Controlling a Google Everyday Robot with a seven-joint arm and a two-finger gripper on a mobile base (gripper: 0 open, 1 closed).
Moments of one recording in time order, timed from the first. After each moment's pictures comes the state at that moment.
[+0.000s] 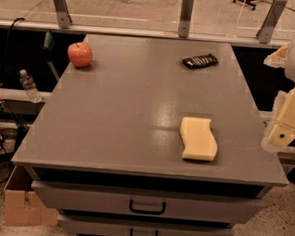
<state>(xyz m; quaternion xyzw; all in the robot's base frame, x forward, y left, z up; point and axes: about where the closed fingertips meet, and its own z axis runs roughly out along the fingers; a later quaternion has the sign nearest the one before) 0.438 -0.216 0.977 -0.60 0.78 -0.04 0.16</state>
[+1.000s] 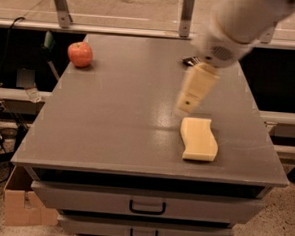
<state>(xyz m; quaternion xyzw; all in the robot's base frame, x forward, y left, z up) 0.525 -0.091 0.964 -0.62 0.75 -0.01 0.23</state>
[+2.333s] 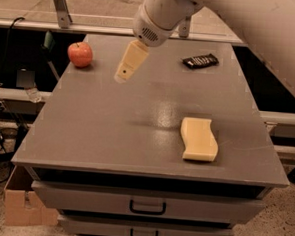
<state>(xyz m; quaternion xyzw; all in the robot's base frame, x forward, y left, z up) 0.638 0.040 0.954 -0.61 0.72 0.04 0.32</state>
